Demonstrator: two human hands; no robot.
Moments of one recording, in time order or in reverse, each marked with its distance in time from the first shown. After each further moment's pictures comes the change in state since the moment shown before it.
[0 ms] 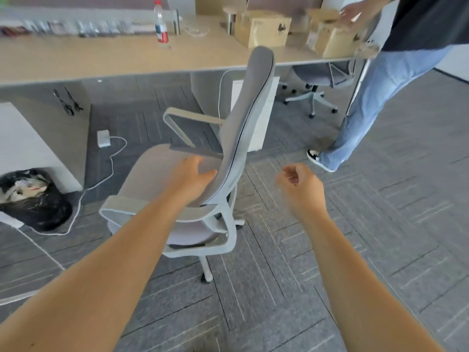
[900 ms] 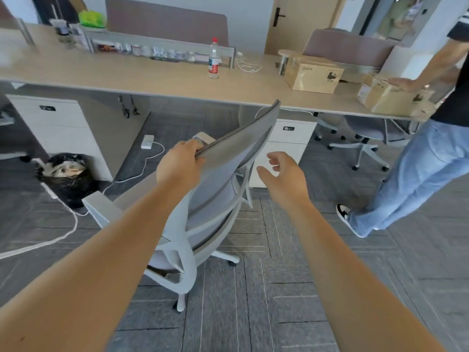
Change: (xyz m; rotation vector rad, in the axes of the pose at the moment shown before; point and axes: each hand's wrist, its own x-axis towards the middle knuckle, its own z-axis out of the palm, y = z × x) left_hand 0.048 0.128 0.031 0.336 0.489 -0.033; right_hand 0.168 -0.018 -0.063 -0.046 -0.294 -0.421
